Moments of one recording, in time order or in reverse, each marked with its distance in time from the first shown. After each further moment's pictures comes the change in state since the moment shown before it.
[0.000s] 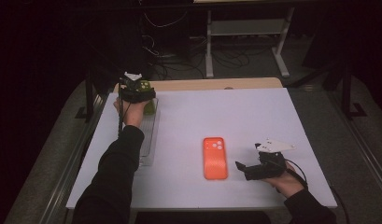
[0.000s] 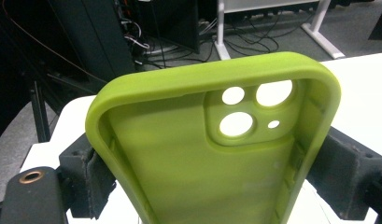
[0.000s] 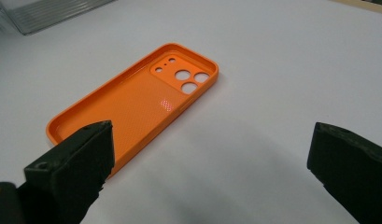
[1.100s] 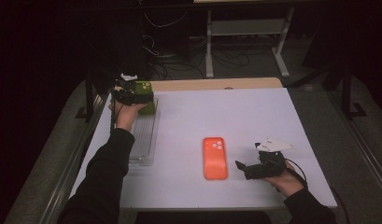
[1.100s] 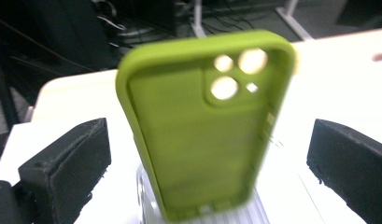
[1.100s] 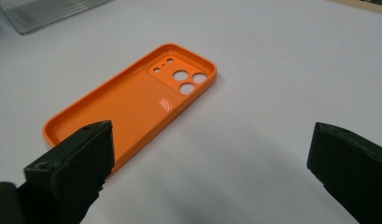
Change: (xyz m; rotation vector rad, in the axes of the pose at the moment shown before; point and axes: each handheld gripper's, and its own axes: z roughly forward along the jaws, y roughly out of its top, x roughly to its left) left arm 0.014 -0.002 -0.024 0.084 -0.127 0.003; right arm -0.002 0.001 0.001 0.000 -0.003 -0.003
